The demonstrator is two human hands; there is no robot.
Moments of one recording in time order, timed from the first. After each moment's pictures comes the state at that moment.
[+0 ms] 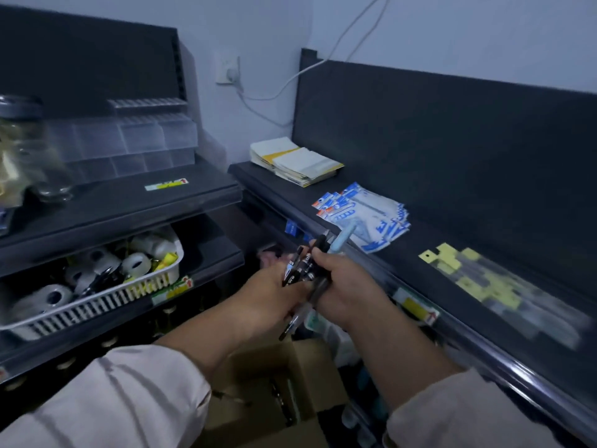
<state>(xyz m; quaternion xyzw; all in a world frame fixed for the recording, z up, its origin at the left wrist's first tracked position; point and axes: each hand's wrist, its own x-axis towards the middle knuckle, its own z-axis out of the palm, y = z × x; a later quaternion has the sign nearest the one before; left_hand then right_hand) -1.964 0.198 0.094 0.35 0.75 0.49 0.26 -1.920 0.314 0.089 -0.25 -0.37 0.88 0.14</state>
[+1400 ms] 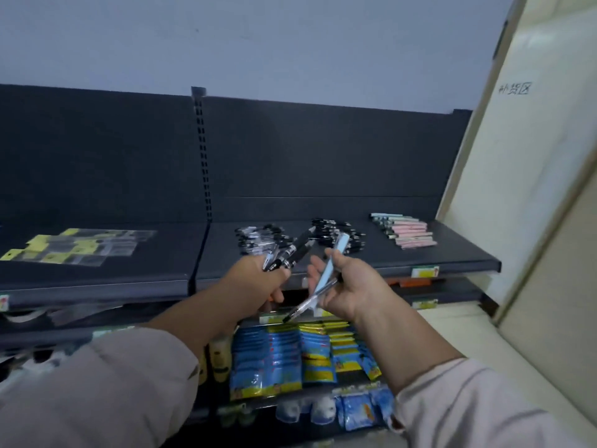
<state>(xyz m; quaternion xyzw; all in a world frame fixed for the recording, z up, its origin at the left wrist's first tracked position) -1.375 0.311 0.131 0.63 0.56 0.34 0.42 -1.221 0.316 0.136 -0.44 -0.13 0.69 0.56</state>
